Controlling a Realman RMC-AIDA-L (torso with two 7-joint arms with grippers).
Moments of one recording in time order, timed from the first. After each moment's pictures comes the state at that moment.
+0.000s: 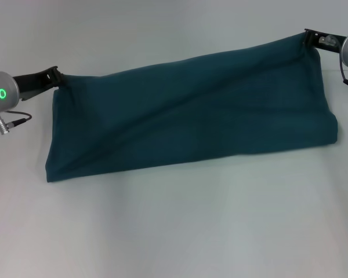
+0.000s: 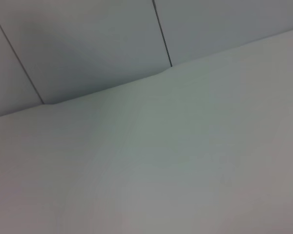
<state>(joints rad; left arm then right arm) -0.76 -2.09 0.62 0.65 2.30 0.71 -2.43 0.91 2.03 -0.82 -0.46 -2.21 -0.35 2.35</state>
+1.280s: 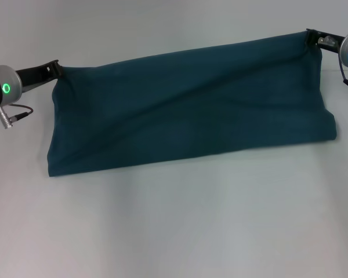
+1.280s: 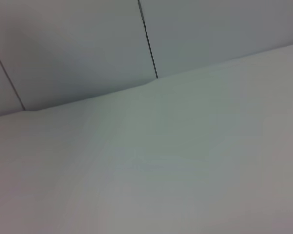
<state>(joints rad) -0.77 -2.10 0.64 0.65 2.29 0.63 -2.40 0.93 2.04 -0.87 -0.42 -2.20 -0.23 2.35</state>
